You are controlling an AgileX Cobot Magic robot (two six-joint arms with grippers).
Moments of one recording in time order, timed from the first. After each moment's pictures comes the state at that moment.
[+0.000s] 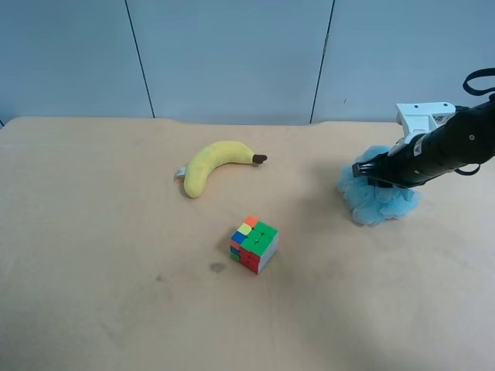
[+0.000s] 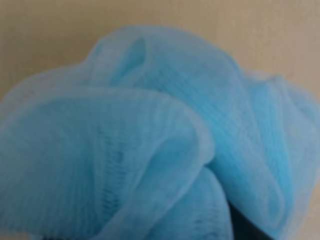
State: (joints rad) left arm 0.07 0.10 -0.51 -0.16 1.07 0.20; right arm 0.10 1.76 -0.77 -0.25 0.06 0.27
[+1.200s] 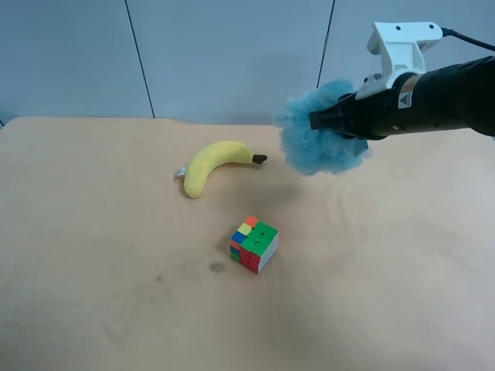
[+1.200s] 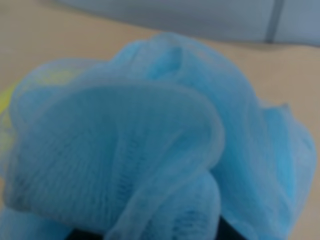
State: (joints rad) left arm 0.07 0.10 -0.51 -0.16 1.07 0.20; right arm 0.40 1.44 -0.77 -0.19 0.03 0.27
